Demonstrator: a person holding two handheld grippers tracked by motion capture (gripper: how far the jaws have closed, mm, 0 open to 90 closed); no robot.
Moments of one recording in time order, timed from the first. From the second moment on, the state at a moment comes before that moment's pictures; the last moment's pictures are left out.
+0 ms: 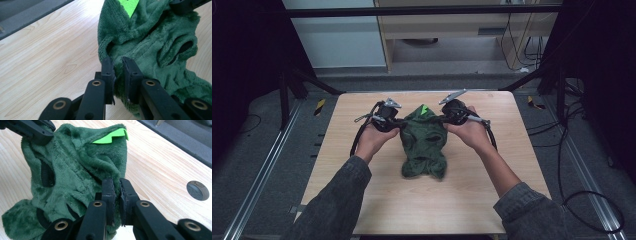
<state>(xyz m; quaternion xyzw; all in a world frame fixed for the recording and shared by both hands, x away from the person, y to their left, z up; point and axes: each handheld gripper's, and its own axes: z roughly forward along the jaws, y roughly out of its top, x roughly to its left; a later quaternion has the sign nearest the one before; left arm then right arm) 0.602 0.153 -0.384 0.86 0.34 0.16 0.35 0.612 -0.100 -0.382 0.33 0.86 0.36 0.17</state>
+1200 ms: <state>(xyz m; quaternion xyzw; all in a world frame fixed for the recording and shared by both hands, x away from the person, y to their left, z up) 0.529 0.161 -0.428 0.87 0.31 0.14 0.36 0.530 -0.104 -0.426 0.28 0.87 0.36 0.17</state>
